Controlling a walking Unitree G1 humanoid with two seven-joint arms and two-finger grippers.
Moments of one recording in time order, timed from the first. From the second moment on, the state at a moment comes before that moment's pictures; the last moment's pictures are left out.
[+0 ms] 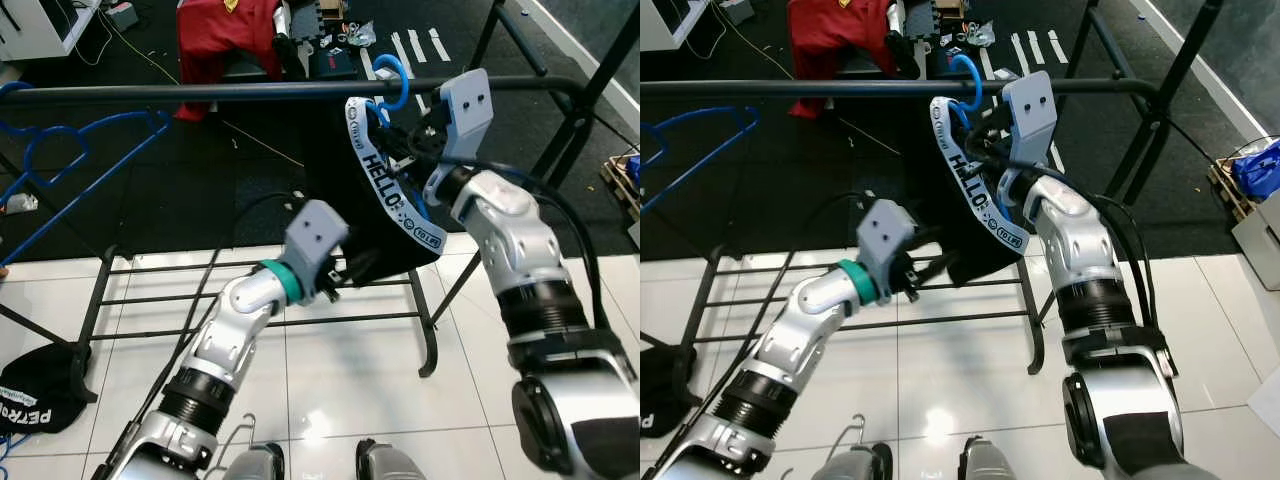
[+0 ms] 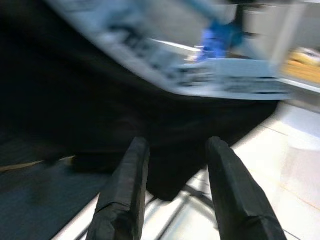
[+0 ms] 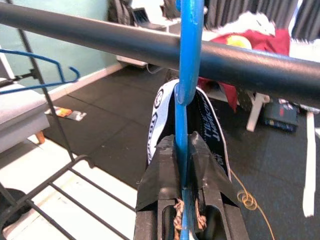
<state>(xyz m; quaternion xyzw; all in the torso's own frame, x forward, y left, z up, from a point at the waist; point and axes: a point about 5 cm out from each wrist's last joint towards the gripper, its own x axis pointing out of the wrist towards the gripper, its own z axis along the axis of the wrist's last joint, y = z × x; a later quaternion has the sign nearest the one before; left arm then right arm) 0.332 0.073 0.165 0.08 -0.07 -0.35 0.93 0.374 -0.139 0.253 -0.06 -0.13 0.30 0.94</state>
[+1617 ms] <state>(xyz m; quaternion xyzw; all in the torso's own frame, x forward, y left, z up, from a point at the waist) 0.333 0.155 0.175 0.00 -0.11 -0.22 0.97 0.285 -0.140 0.177 -0.03 -0.19 0.34 0.92</state>
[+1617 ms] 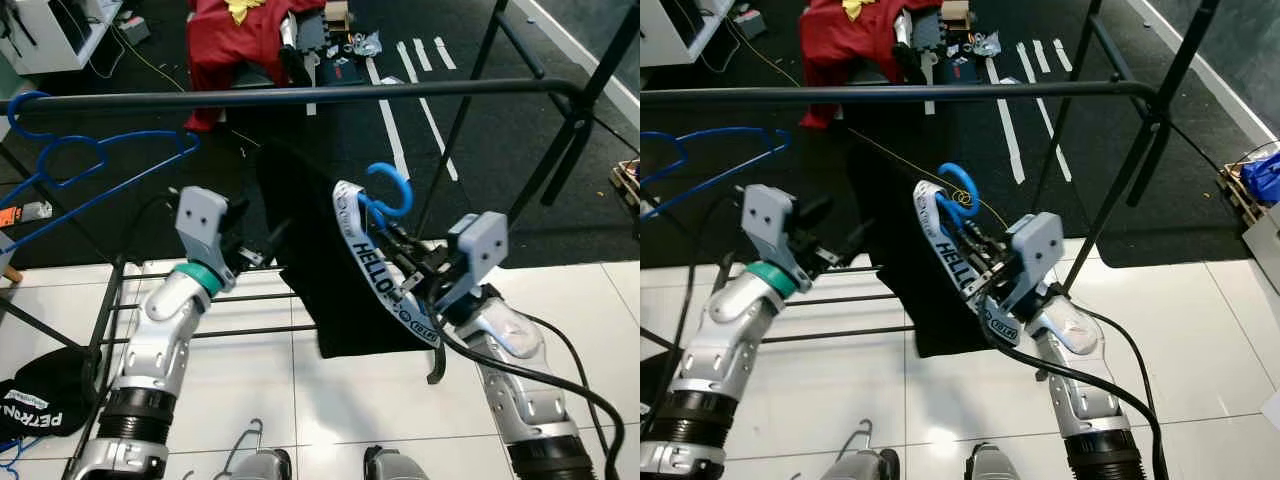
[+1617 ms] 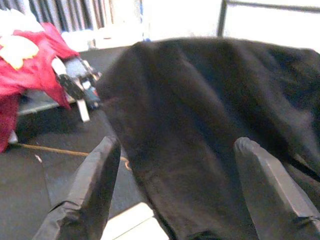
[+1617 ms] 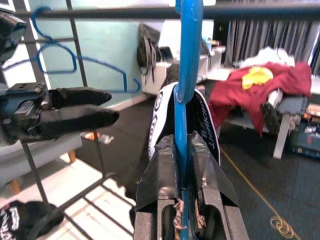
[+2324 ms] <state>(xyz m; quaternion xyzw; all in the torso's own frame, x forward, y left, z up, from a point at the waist) 0.329 0.176 0.103 -0.06 0.05 -0.05 1.00 0.301 -0.164 0.061 0.05 0.11 0.11 0.99</state>
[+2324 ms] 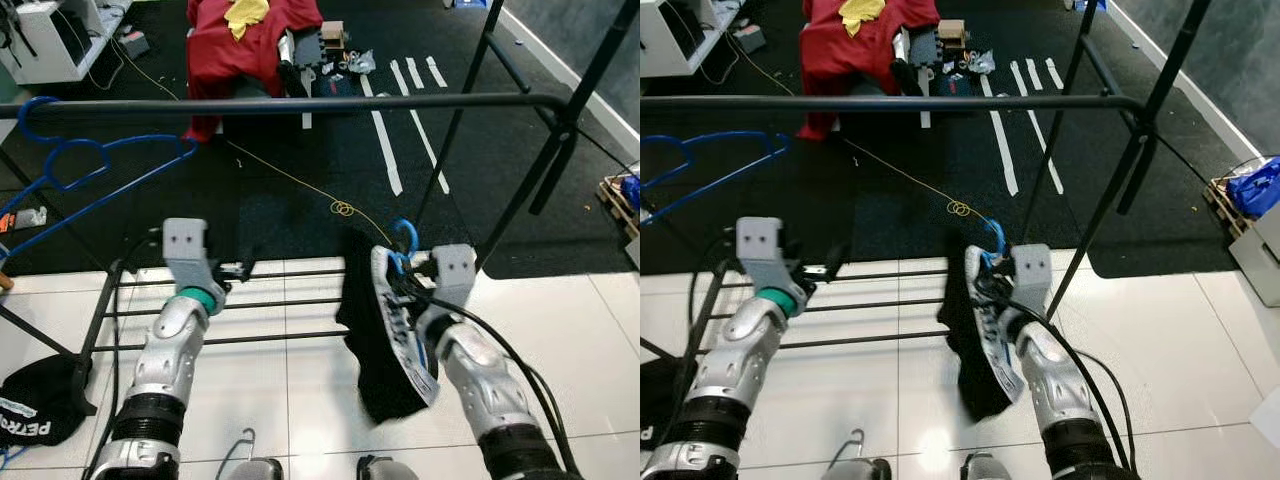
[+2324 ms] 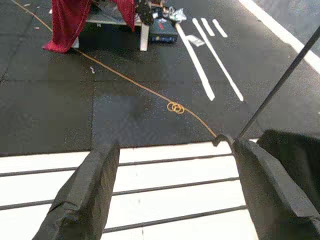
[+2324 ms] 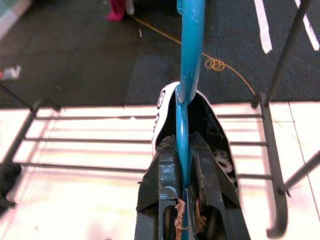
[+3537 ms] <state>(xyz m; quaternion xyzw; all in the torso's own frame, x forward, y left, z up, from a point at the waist) 0.315 0.143 0.095 -0.04 0.06 -0.12 0.99 0.295 -0.160 0.059 0.04 0.08 0.09 0.99</state>
